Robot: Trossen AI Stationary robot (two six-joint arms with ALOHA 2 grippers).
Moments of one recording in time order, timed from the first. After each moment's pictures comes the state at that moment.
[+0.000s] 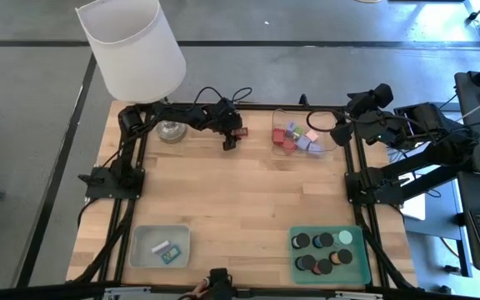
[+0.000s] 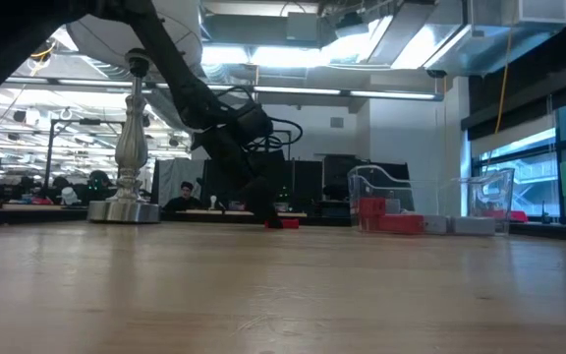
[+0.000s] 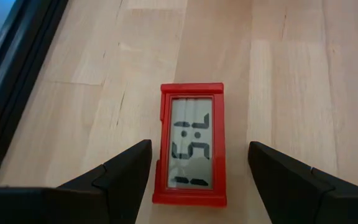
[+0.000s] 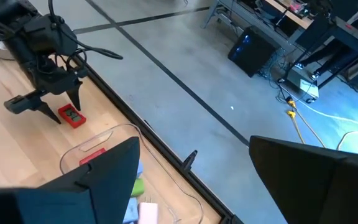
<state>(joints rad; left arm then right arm) 0.60 2.05 1.17 0.00 0.18 0.40 0.12 1.07 1.59 -1.42 0.95 0.38</state>
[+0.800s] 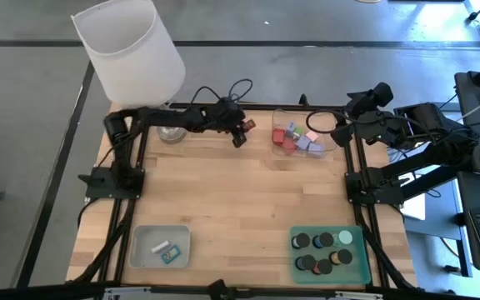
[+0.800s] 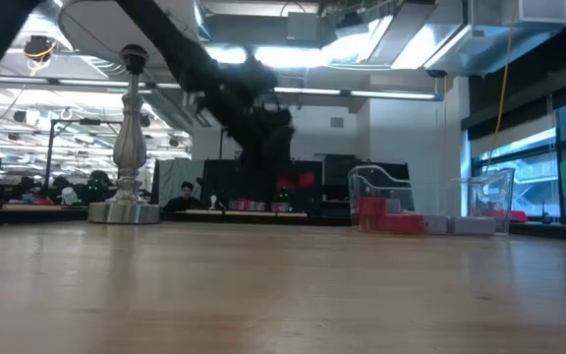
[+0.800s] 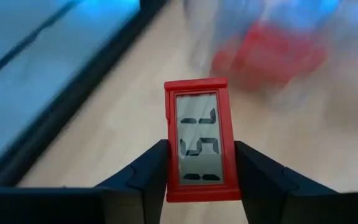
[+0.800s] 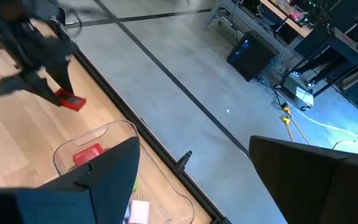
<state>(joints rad) 0.50 1.88 1.17 0.00 0.04 0.00 0.12 1.07 1.59 -1.42 0.95 0.32</state>
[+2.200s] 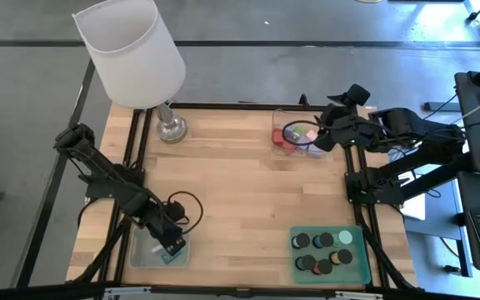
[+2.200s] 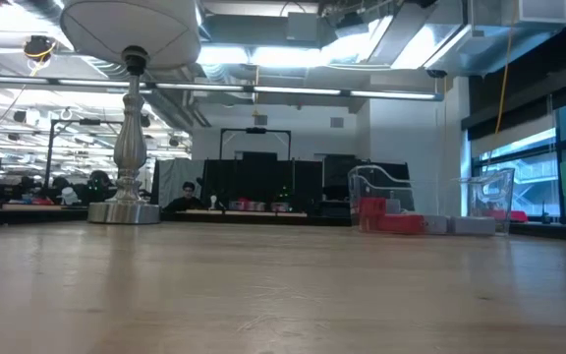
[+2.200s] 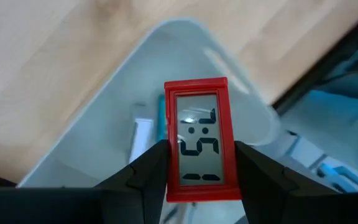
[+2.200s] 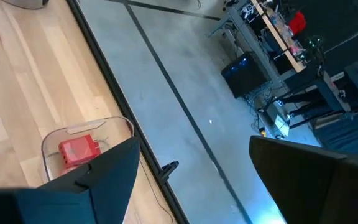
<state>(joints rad) -0.68 1.40 1.10 -0.93 0.10 -1.53 0.12 1.20 1.59 -1.31 0.95 0.06</state>
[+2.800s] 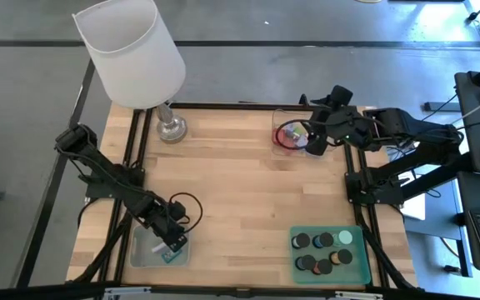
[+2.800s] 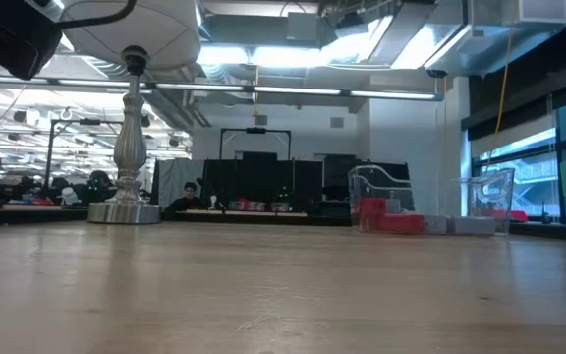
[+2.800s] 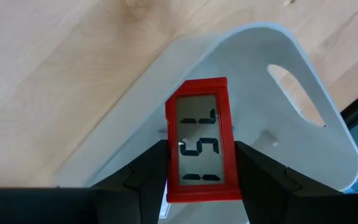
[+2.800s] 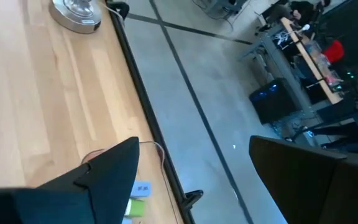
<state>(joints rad) -0.67 1.41 0.87 -0.72 0.09 -1.55 0.09 1.24 1.59 -1.13 0.79 -0.12</state>
